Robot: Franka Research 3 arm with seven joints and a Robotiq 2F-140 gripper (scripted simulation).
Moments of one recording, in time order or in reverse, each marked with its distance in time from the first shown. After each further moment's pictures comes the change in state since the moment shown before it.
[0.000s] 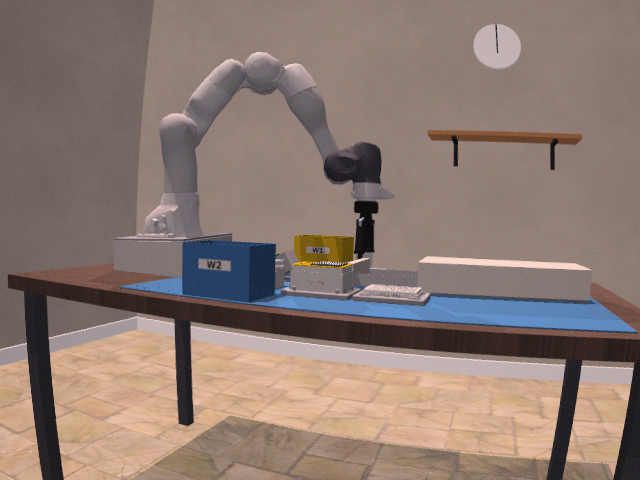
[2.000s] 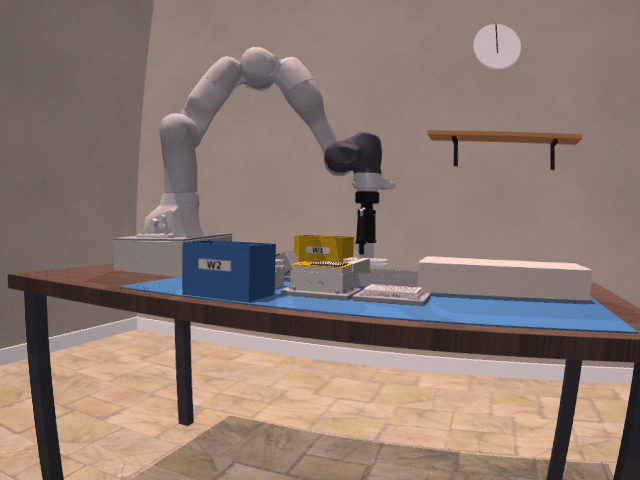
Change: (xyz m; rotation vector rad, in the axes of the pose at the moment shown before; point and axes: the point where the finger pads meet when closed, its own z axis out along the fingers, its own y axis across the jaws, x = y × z) arm 0.004 -0.001 -0.031 0.006 0.009 0.001
